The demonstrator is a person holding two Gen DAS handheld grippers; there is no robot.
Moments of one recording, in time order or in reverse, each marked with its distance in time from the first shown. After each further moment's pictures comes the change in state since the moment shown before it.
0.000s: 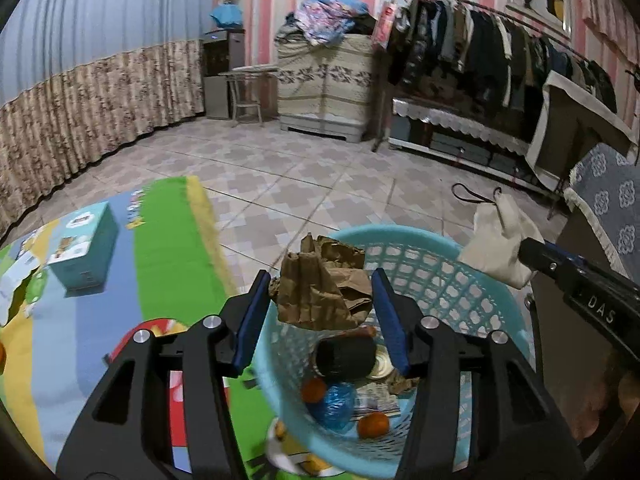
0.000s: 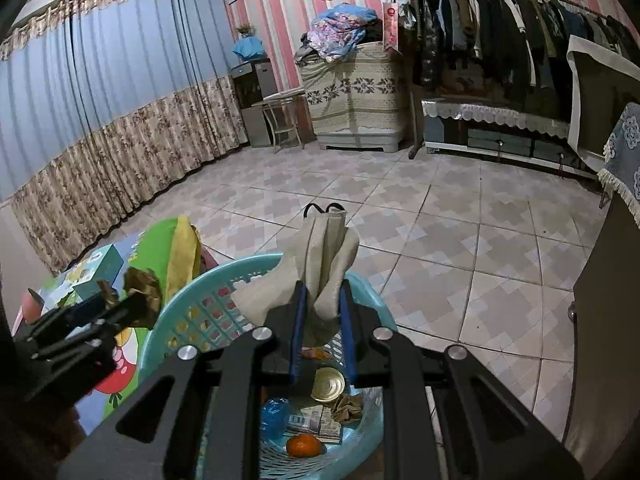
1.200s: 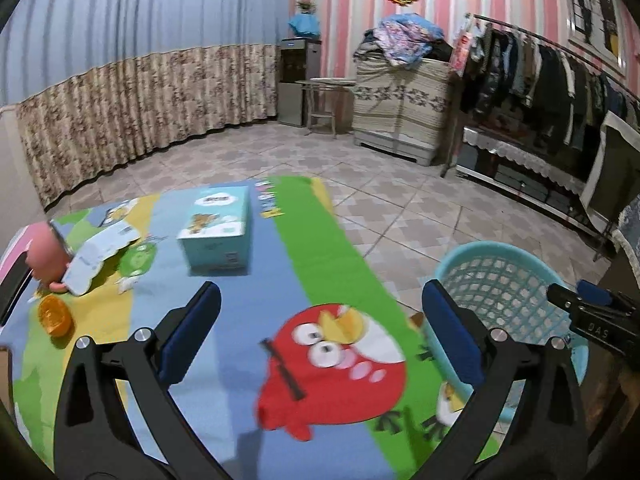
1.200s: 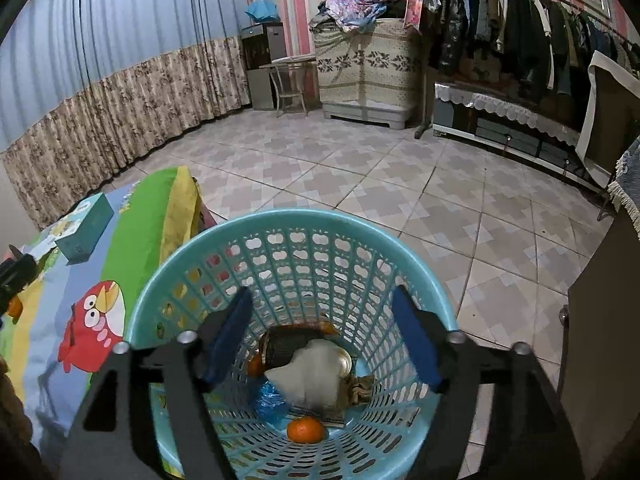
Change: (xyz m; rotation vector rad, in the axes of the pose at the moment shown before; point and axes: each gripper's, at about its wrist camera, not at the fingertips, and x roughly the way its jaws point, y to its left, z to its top) left arm -0.059 0.124 -0.019 -0.152 -0.063 0.218; right arm 0.031 0.054 -0.018 -0.127 0.105 -0.061
